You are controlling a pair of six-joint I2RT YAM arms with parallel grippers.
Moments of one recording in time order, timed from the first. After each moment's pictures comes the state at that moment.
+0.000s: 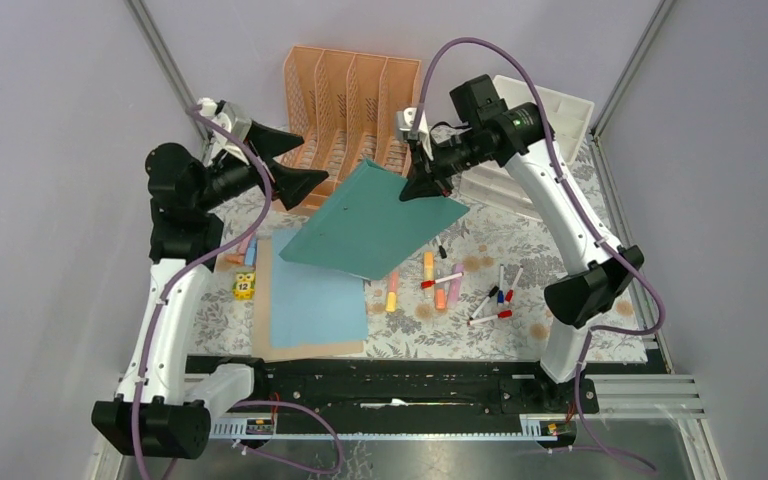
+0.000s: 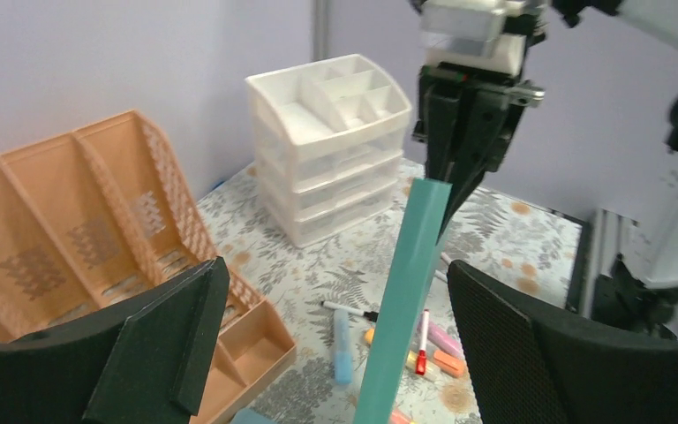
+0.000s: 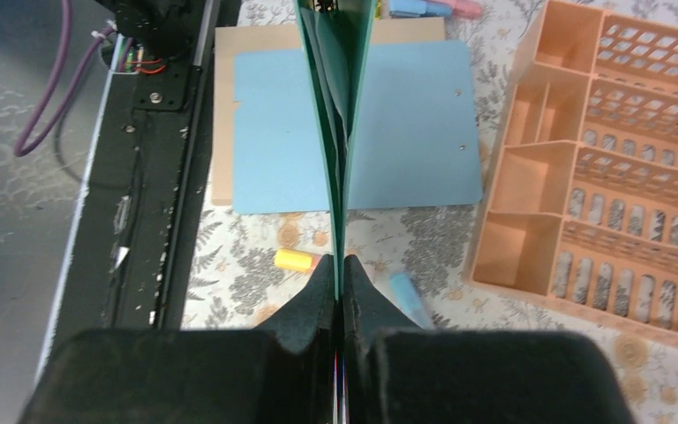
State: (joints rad) left arm -0.05 1.04 1.16 0.06 0.95 -0.21; right arm 0.51 1.84 2.16 -1.26 -0.95 -0.82
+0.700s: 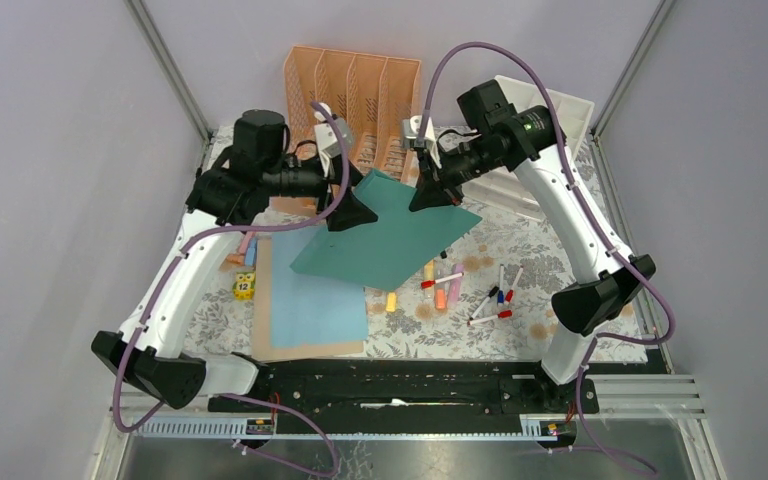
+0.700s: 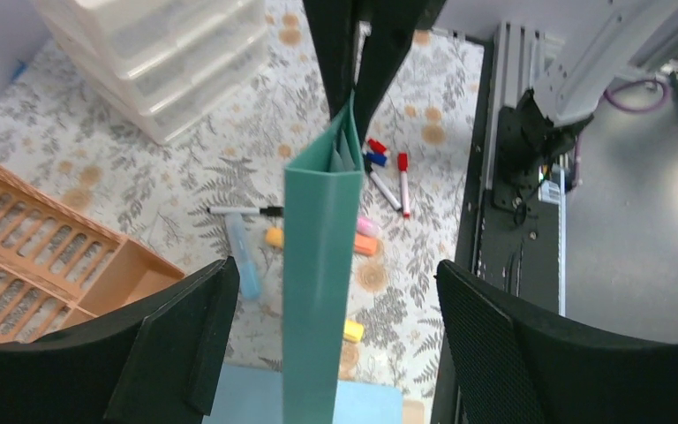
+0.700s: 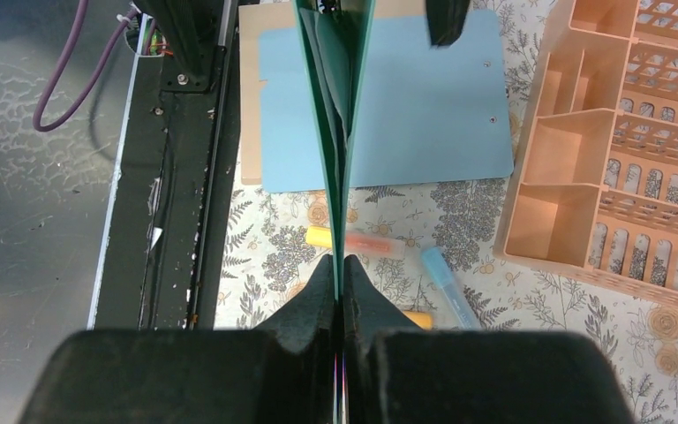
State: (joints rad) left arm -0.40 1.31 1.58 -0.70 0.92 0.24; right arm 0.51 1.78 2.13 -1.36 -0.92 -0.83
